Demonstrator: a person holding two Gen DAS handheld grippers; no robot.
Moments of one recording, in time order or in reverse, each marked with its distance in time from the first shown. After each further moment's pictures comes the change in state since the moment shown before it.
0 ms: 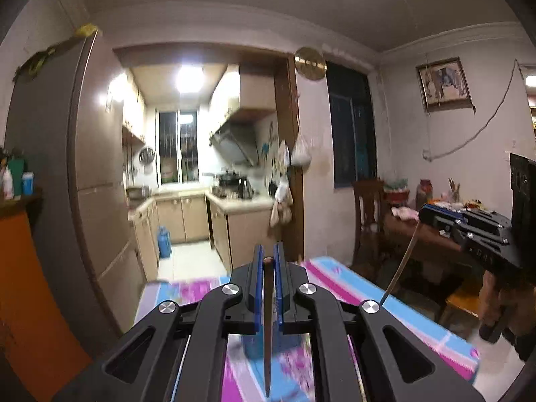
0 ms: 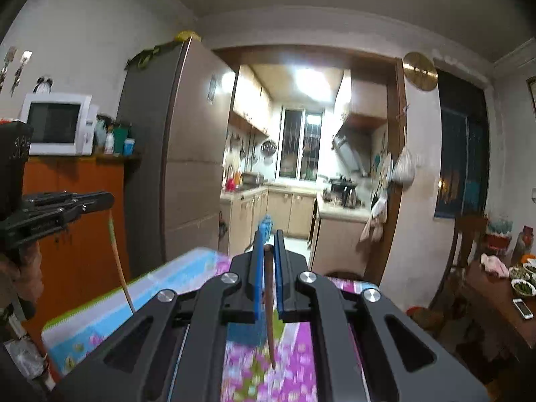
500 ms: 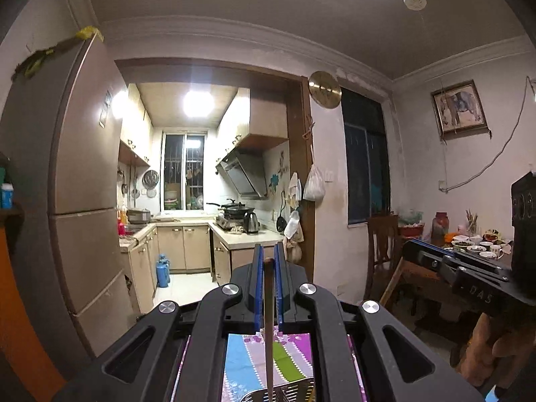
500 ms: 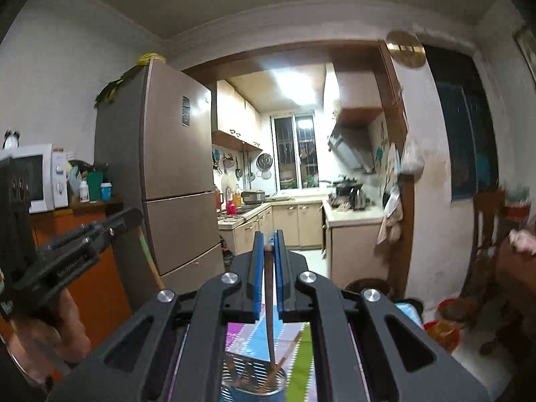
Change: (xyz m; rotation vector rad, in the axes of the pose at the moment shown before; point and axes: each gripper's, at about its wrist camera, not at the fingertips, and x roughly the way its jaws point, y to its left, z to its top) left arm 0.146 0.023 0.033 -0.048 -0.118 0.022; right arm 0.135 -0.046 0.012 0.217 -0.020 0.048
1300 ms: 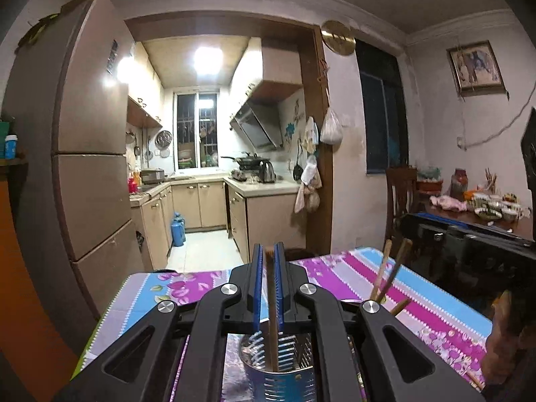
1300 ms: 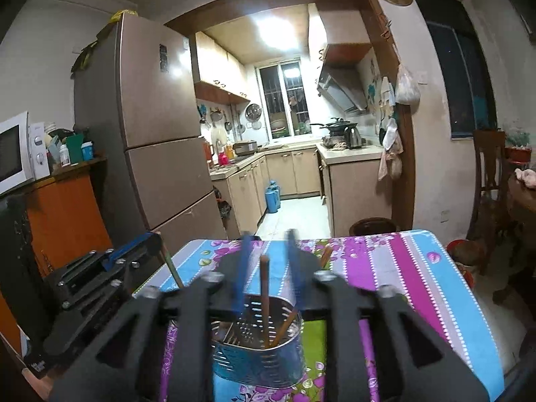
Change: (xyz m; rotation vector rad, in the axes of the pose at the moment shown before) left arm 0.039 0.017 -0.126 0.015 0.158 0.084; right arm 0.038 0.002 -0.085 0.052 0.149 -0.058
